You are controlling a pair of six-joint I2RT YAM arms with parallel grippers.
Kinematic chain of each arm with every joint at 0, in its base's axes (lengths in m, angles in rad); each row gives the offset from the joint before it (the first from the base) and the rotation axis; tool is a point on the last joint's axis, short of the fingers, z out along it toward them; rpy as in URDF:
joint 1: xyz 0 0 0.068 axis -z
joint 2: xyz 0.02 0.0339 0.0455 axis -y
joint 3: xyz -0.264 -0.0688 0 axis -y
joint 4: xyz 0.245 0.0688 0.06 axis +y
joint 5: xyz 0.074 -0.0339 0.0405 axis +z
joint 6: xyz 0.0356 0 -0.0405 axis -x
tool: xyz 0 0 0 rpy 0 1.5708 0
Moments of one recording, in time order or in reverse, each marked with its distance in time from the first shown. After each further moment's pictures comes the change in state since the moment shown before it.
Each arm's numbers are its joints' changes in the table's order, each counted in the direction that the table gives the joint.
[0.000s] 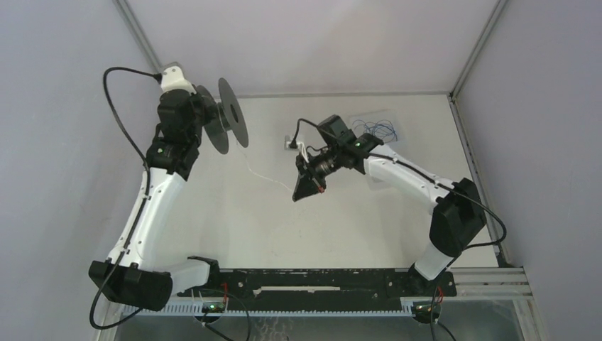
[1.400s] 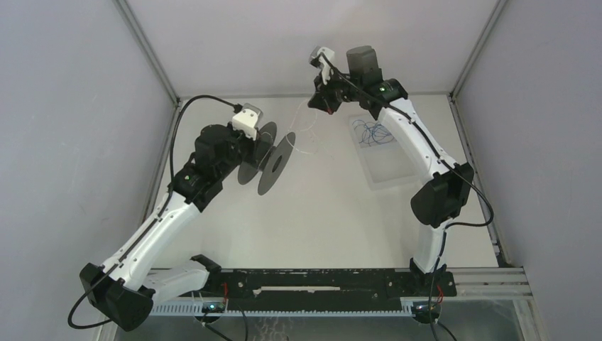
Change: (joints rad) left arm 0.349 0.144 -0.310 -0.100 -0.296 -0.429; right arm 0.254 -0.235 0.719 0.053 -0.401 0.056
